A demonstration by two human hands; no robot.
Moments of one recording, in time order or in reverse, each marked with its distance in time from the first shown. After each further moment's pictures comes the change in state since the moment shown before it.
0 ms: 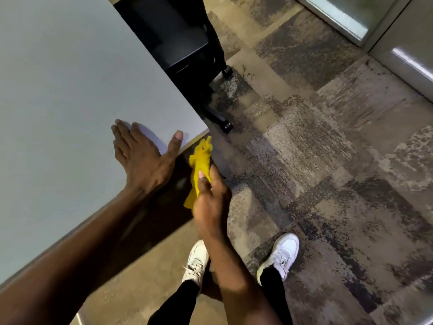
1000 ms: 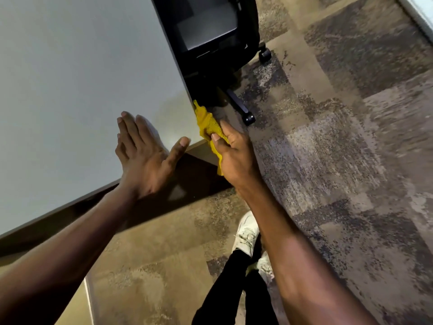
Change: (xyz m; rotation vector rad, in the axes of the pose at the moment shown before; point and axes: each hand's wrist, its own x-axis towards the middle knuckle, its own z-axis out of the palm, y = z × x) left_hand 0.001 0.024 0.013 0.157 -0.187 -0.129; right_hand 0.153 -0.037 -0.043 -0.046 -0.621 -0.015
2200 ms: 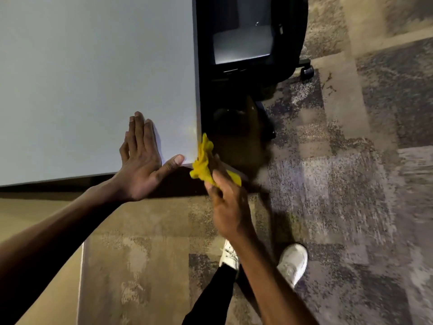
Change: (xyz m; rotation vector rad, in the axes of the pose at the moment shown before) left_hand -0.002 0.007 -0.010 -0.002 -0.104 -0.054; right_hand -0.020 -0.010 -0.043 -0.295 -0.292 -0.106
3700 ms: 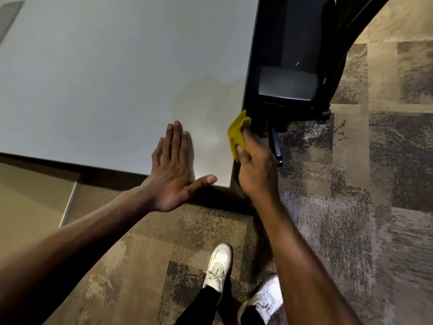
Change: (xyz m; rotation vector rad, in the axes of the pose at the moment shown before) left_hand 0.003 -0.013 0.012 -0.035 0.105 0.085; right_hand 0.117 -0.030 -0.002 -0.342 0.097 -0.088
